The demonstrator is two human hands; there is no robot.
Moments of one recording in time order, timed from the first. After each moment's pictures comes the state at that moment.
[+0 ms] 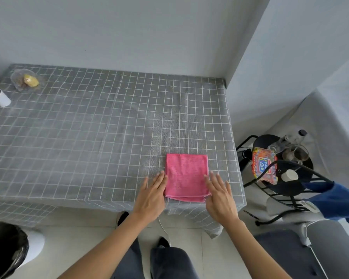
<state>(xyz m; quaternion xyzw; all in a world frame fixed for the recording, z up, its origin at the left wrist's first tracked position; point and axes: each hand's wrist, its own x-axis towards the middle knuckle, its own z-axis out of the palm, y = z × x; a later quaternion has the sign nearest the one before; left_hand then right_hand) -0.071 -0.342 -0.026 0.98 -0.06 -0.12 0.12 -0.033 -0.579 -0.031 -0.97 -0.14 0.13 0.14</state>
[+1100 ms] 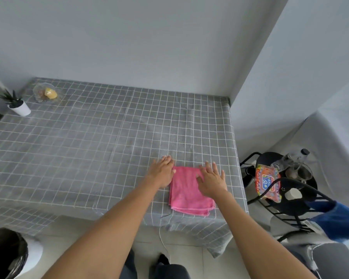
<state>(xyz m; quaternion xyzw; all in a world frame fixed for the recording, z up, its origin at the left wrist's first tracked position) 0.034 -0.324 0.027 0.97 -0.05 -0.23 0.08 0.053 -0.517 0.012 -0.96 -0.11 0.25 0.06</state>
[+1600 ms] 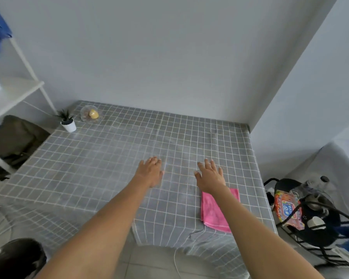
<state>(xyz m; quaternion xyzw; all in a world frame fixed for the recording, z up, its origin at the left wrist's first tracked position) -0.001 -0.175 0.089 0.98 0.04 -0.20 0.04 0.049 -0.388 0.080 -0.97 -0.15 0.17 0.06</state>
